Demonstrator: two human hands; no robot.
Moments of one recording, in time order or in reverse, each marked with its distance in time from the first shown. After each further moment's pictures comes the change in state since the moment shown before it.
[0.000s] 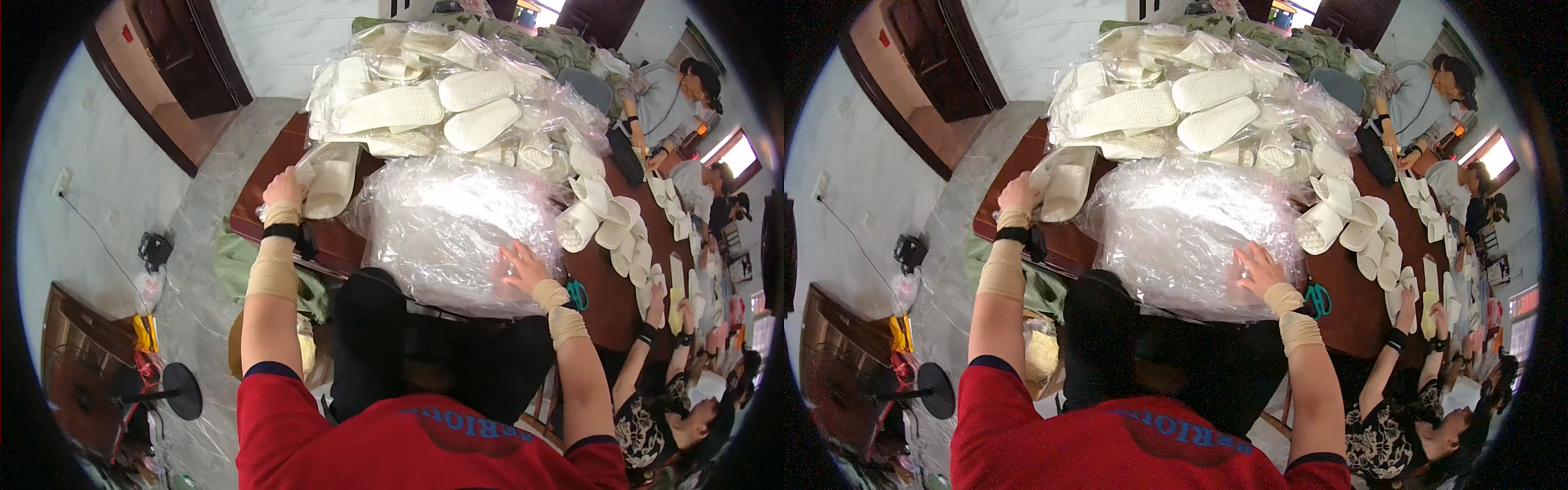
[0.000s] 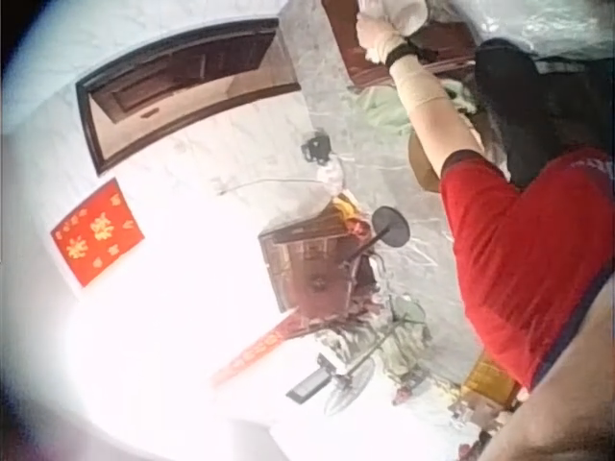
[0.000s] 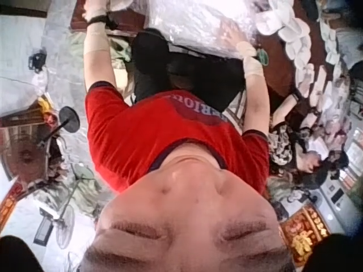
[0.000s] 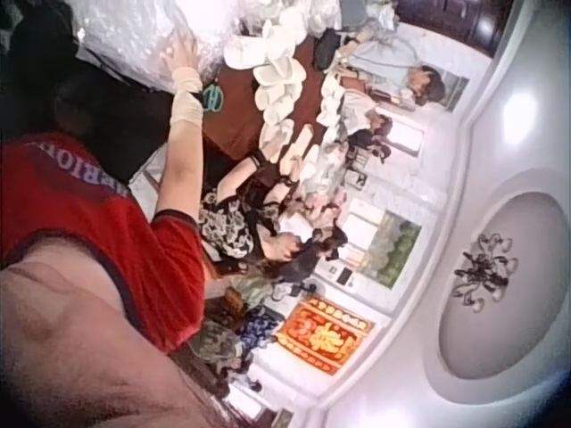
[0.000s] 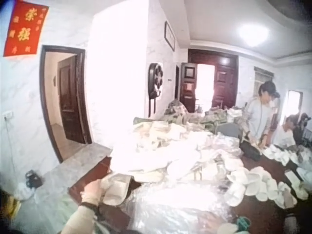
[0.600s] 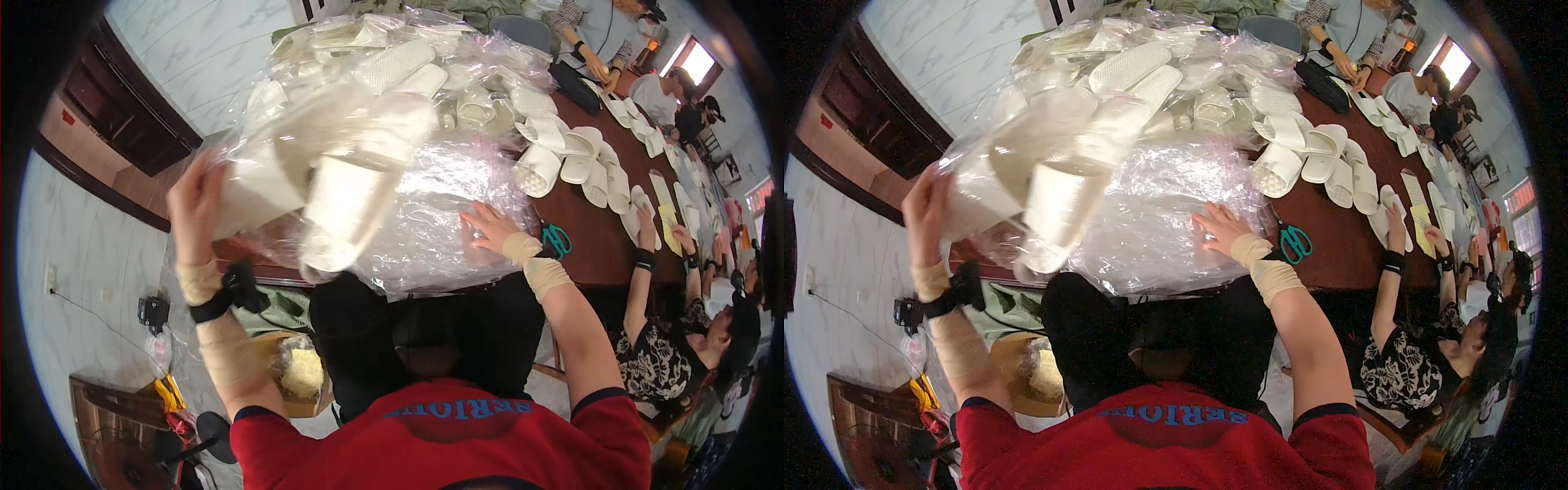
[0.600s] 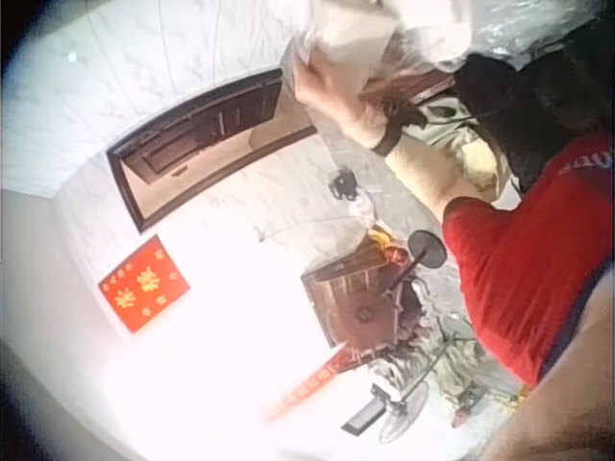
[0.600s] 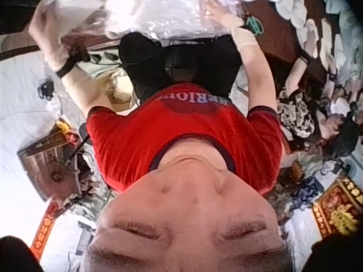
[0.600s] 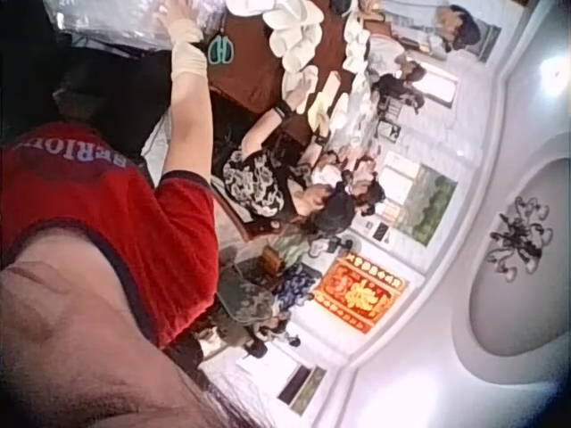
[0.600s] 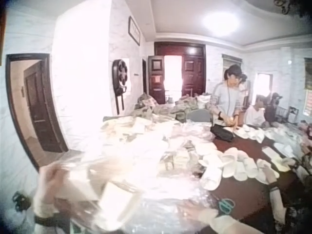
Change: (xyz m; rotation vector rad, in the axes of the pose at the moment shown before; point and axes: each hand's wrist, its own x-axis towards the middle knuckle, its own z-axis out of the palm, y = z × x) left_hand -0.065 0.067 -0.172 -0.940 0.305 0.639; right_hand -0.006 0.003 -0.001 -0.008 0.015 0.034
